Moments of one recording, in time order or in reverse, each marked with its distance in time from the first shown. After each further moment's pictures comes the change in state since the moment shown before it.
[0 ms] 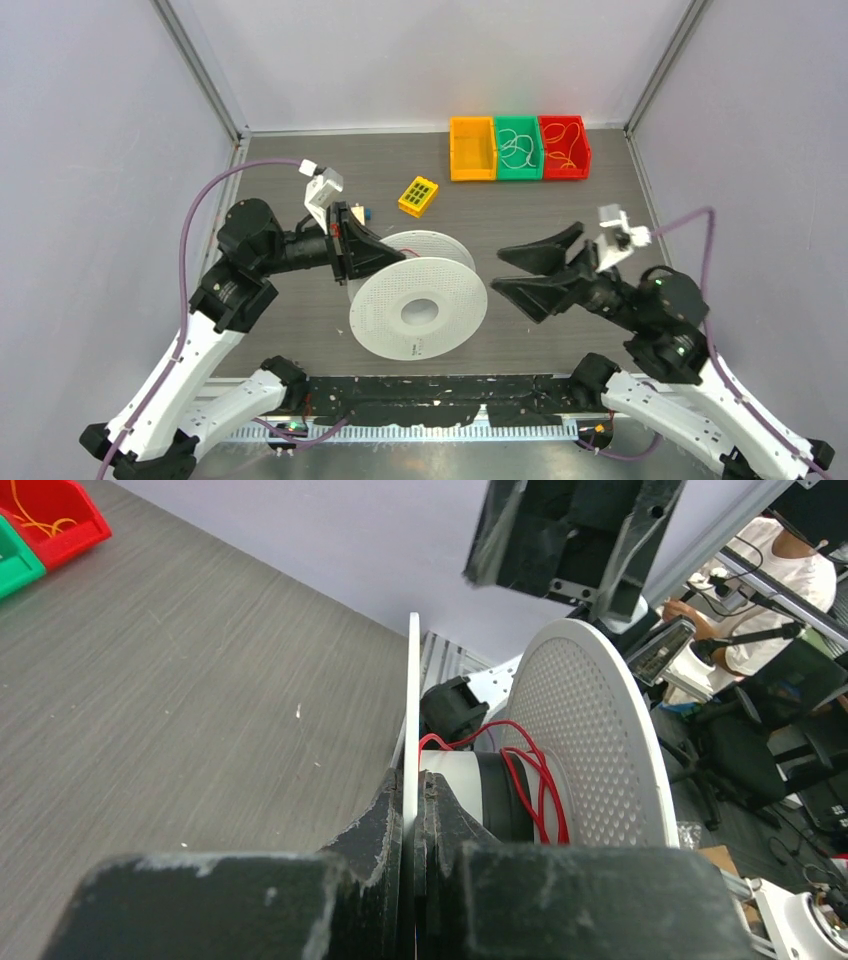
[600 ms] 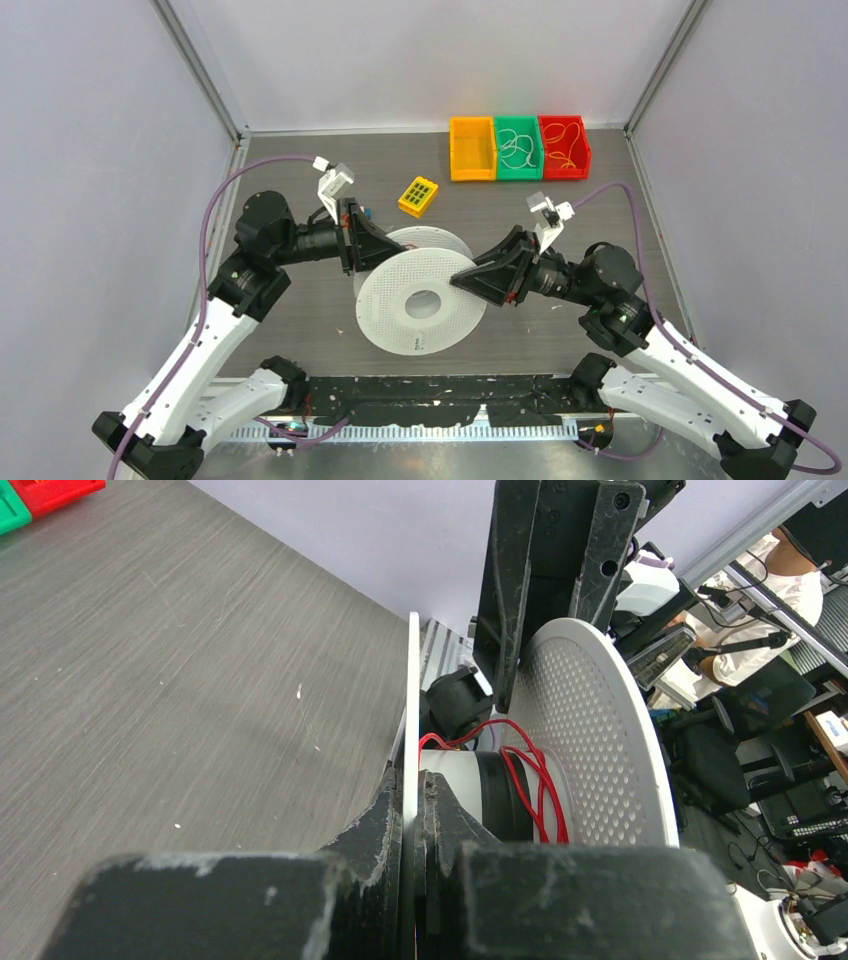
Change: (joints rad) left arm 0.059 0.059 -0.075 0.082 0.067 -0.054; right arm 0.000 0.246 -0.082 0.207 -0.211 0.175
